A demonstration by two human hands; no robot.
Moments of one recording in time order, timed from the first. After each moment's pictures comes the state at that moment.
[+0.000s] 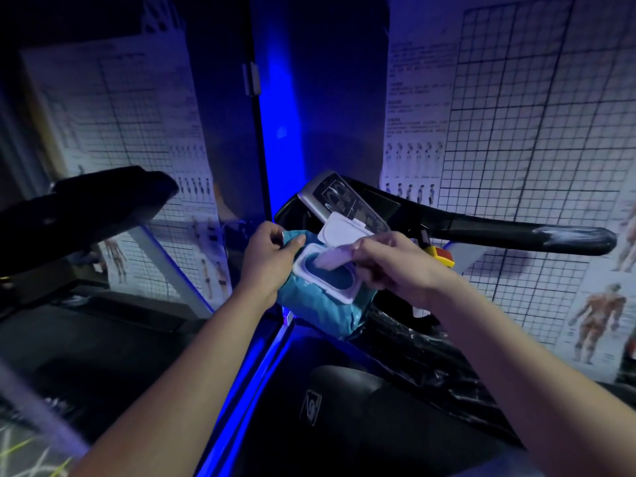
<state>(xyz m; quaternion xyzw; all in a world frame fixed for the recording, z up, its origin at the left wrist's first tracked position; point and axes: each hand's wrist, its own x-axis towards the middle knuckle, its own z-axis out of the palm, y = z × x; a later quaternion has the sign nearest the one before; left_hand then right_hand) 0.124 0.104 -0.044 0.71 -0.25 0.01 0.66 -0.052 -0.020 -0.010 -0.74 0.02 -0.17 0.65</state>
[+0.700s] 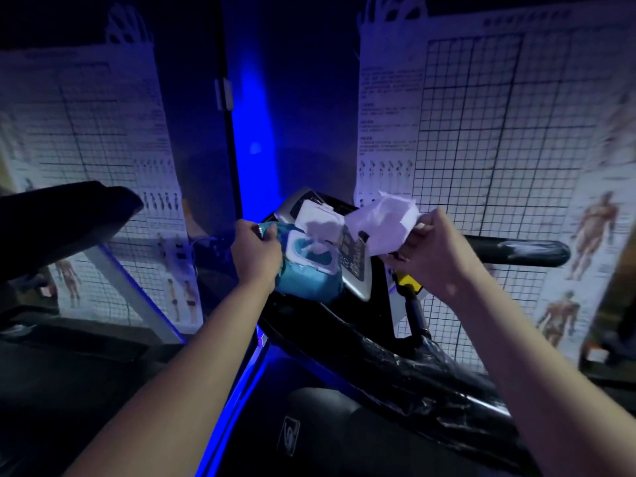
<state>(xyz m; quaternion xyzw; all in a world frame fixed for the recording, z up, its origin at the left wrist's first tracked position) 0.158 0.046 -0.021 0.71 -0.18 0.11 0.67 -0.063 -0.097 0.011 -0.47 0.09 -0.33 0.82</state>
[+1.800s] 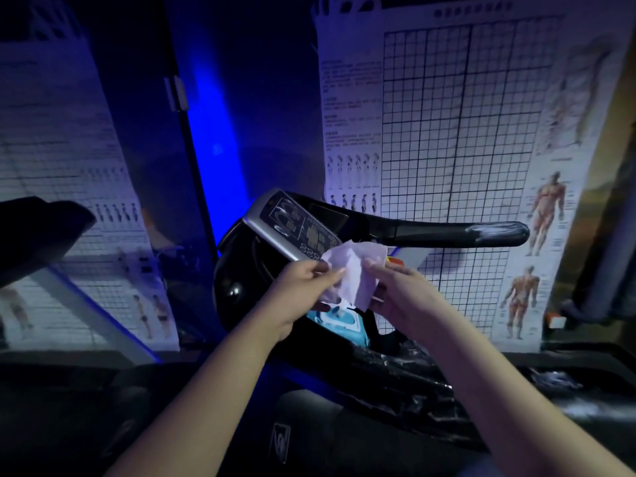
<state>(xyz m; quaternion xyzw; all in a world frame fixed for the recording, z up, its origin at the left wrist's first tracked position) 0.089 0.036 -0.036 0.66 -0.44 -0.28 0.54 -0.060 -0.076 -0.044 -0.52 0.20 -0.30 0.77</state>
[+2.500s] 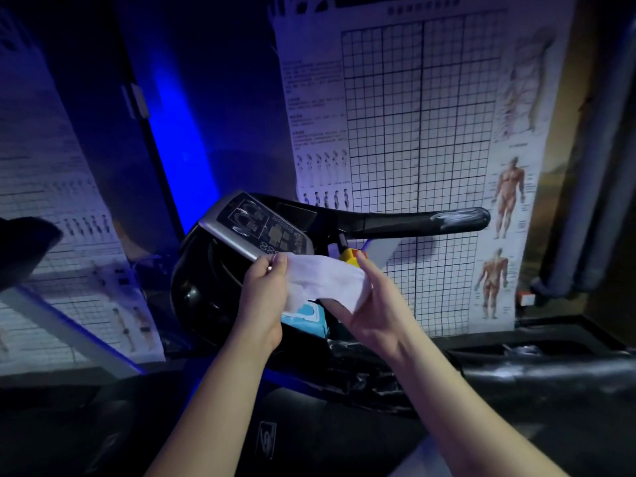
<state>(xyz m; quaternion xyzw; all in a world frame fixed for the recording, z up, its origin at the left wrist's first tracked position) 0.015 0.017 -0.045 0.61 -0.26 -0.20 0.72 -0.121 -0.064 -0.060 -0.31 0.13 -0.30 0.89</state>
